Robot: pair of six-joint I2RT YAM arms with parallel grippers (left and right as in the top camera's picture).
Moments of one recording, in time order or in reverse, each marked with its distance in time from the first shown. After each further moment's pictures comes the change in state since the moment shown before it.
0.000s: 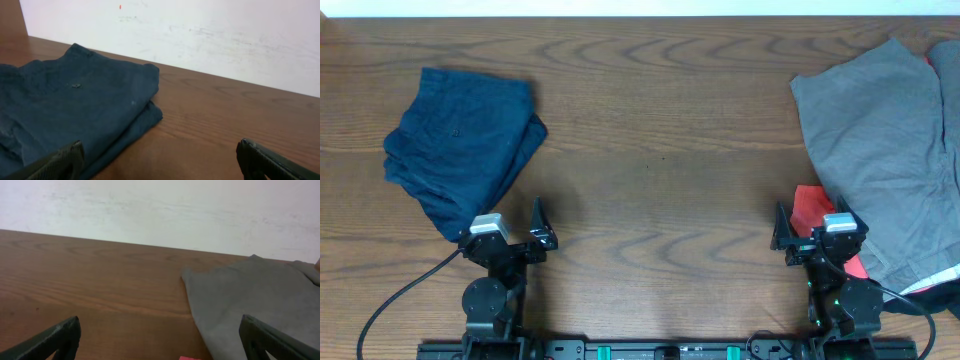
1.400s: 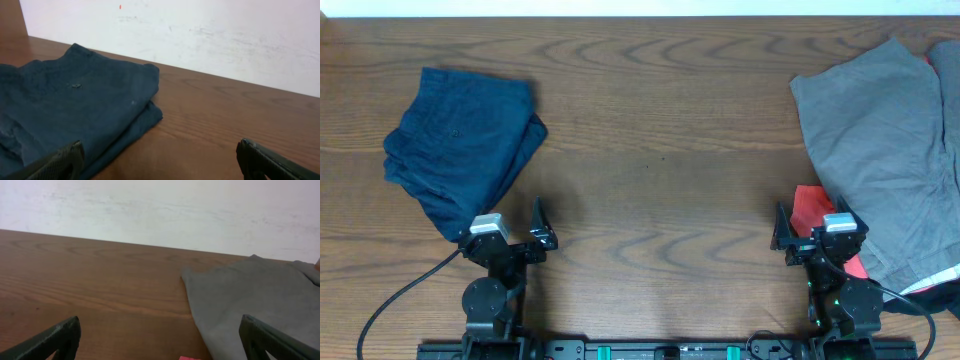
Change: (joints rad) left arm 0.000 0.000 0.000 0.000 0.000 0.000; right arm 0.000 0.000 0.000 0.000 0.000 0.000
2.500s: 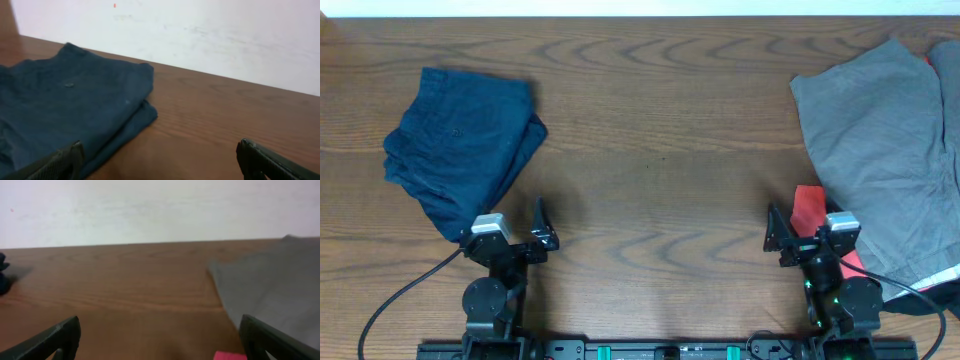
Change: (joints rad) left arm 0.000 0.000 -0.002 0.001 0.037 0.000; right arm 0.000 0.024 0.005 -0.014 -0.090 0.189
